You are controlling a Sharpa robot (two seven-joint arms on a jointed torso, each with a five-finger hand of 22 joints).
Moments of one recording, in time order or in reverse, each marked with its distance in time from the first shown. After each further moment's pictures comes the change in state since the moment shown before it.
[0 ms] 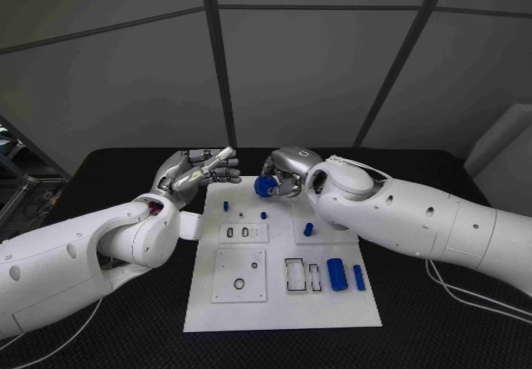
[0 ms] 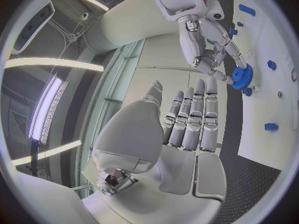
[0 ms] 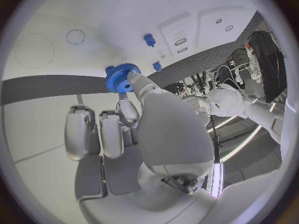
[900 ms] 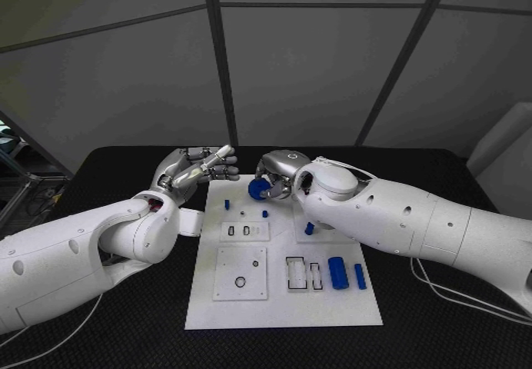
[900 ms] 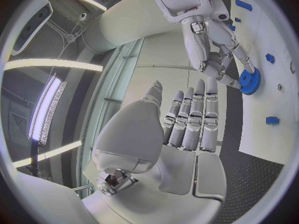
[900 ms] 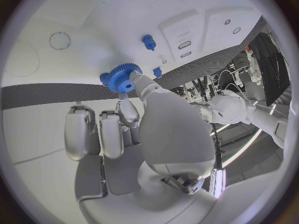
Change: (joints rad) left arm 0.000 -0.004 0.000 -0.016 0.000 0.000 0.000; left_hand 0.000 0.000 0.000 0.000 0.000 0.000 0.000 0.000 0.000 0.000 0.000 0.000 0.000 0.000 0.000 0.000 0.000 0.000 -0.004 0.004 0.000 0.000; right arm -0.002 0.085 -0.013 -0.090 -0.011 0.035 0.001; right_hand -0.032 -0.010 0.014 0.002 -0.011 0.016 -0.005 -0.023 -0.005 0.000 0.000 0.000 -0.001 0.000 0.000 0.000 0.000 0.000 0.000 0.000 0.000 0.000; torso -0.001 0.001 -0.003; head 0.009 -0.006
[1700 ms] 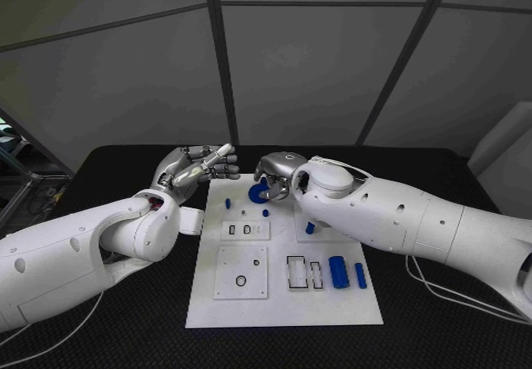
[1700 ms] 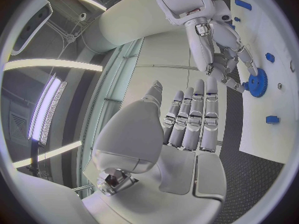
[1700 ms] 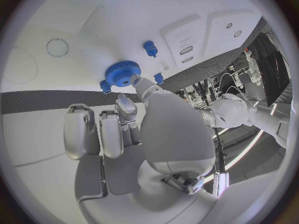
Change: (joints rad) left arm 0.000 0.000 0.000 -0.003 0.000 0.000 0.000; left_hand 0.000 0.000 0.000 0.000 0.000 0.000 0.000 0.000 0.000 0.000 0.000 0.000 0.000 -0.004 -0.004 0.000 0.001 0.000 0.000 0.000 0.000 0.000; right arm 0.000 0.033 -0.002 -0.049 0.003 0.046 0.009; right_hand -0.041 -0.027 0.021 0.002 -0.011 -0.120 0.013 -0.124 -0.022 -0.042 0.027 -0.058 -0.054 0.002 0.009 0.000 0.001 0.000 -0.011 0.018 0.000 0.000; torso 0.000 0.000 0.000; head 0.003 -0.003
